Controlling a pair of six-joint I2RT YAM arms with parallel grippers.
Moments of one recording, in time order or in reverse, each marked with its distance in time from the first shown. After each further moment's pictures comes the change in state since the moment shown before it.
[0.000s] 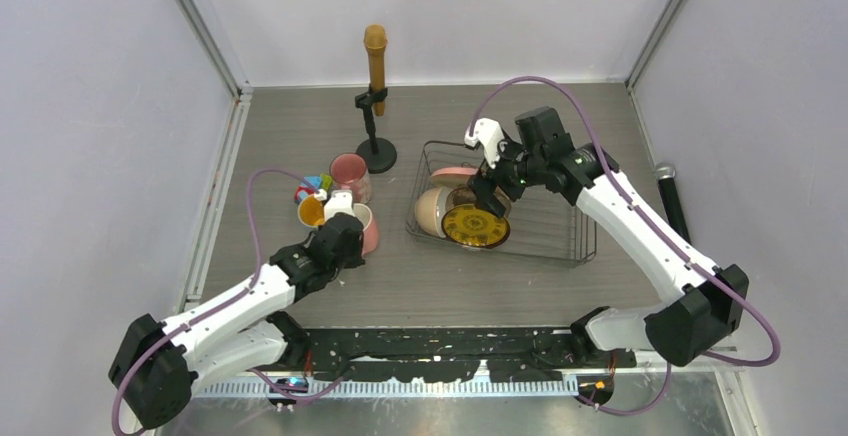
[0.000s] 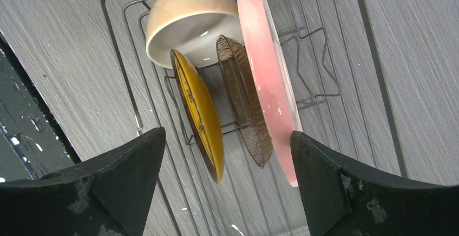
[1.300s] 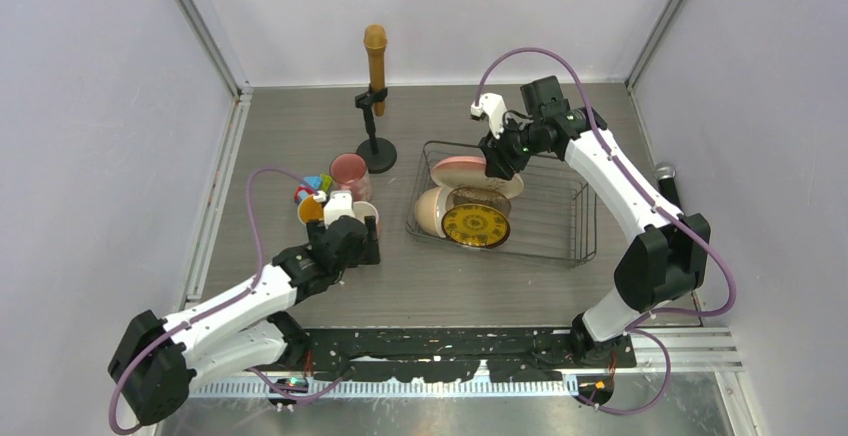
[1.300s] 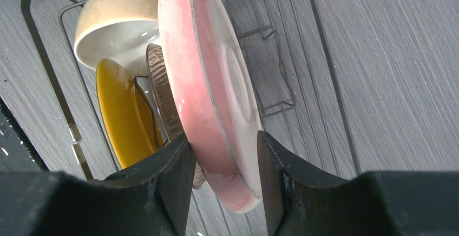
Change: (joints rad) left arm -0.051 0.029 -0.011 0.014 -0.095 -0.035; right arm -0.168 0.280 0.209 -0.073 -0.128 -0.144
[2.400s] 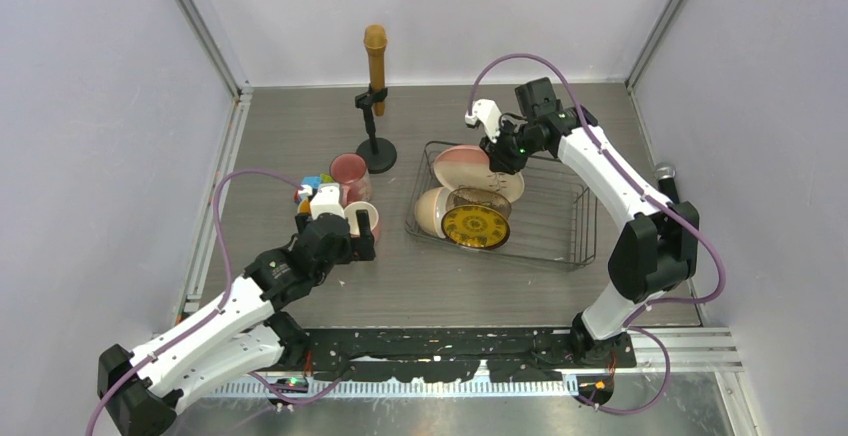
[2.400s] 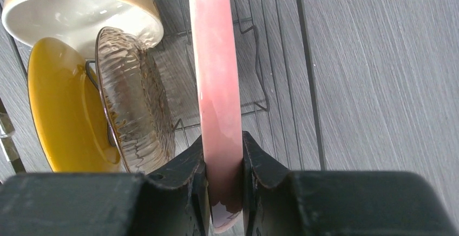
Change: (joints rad) left arm -0.011 -0.200 0.097 -0.153 0.035 0.033; right arm -0.001 0.058 0.000 0.026 0.059 -0.121
